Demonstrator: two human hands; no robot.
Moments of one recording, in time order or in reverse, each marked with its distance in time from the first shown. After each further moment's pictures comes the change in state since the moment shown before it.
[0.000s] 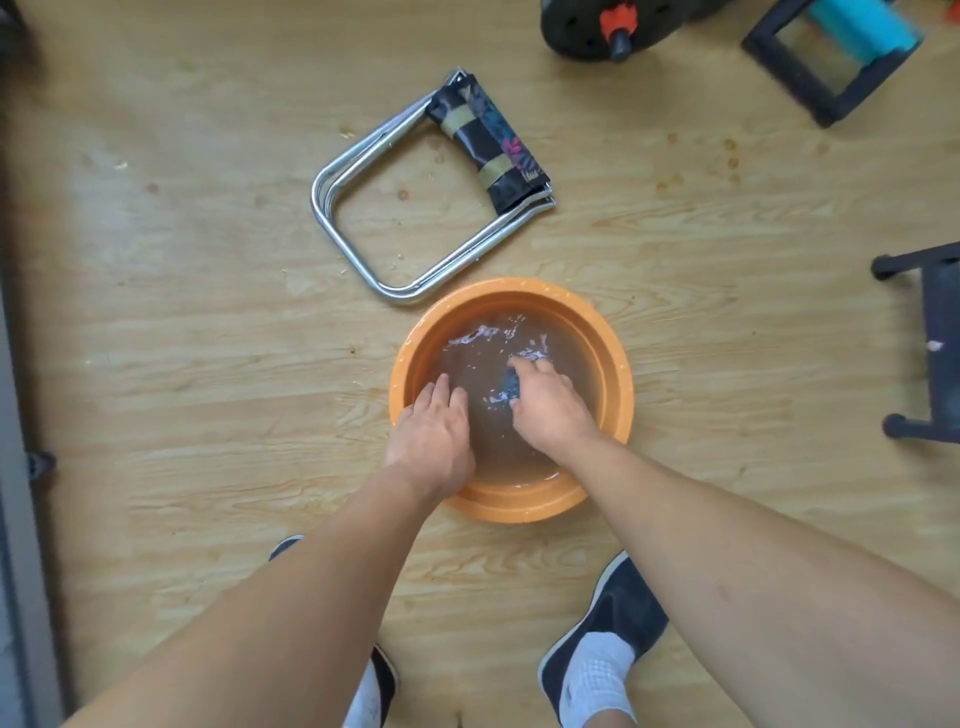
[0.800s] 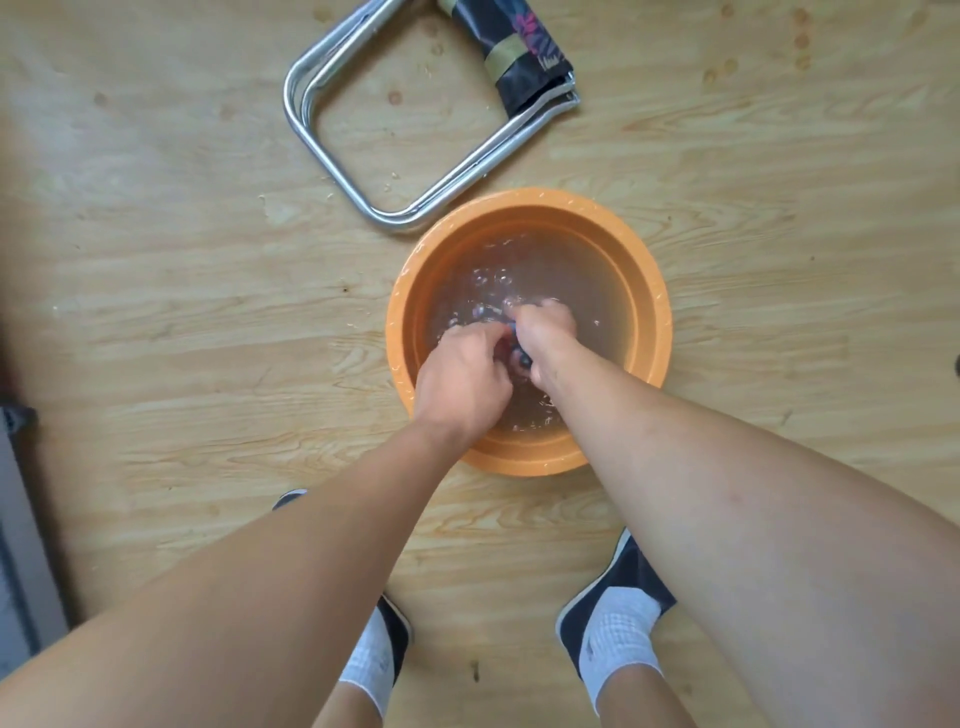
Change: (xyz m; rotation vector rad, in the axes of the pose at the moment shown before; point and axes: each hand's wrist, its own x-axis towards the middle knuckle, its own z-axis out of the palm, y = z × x) left_hand 0.018 0.015 0.024 -0.462 0.274 0.018; right_hand 0.048 -0.023 0.038 1.168 0.072 0.576
